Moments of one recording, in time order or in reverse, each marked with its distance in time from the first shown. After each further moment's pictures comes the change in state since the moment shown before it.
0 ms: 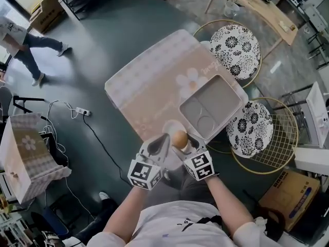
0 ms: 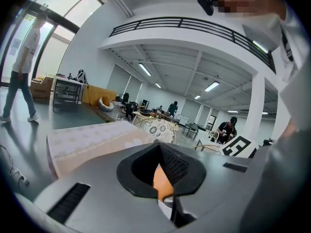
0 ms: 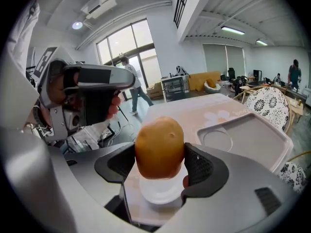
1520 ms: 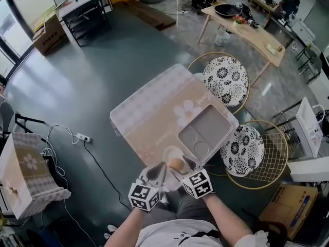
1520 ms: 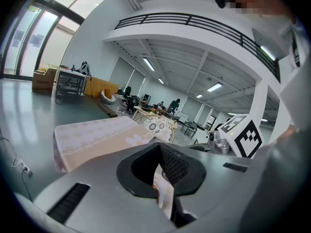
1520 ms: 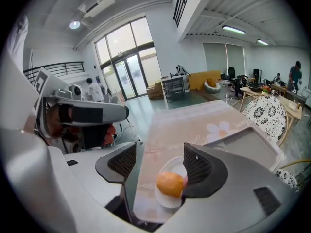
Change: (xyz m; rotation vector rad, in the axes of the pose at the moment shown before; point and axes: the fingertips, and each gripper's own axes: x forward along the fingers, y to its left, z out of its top) left arm -0.034 -0.002 0.013 -0.078 0.071 -0.008; right arm -0.027 0.024 0.063 0.014 0.025 0.001
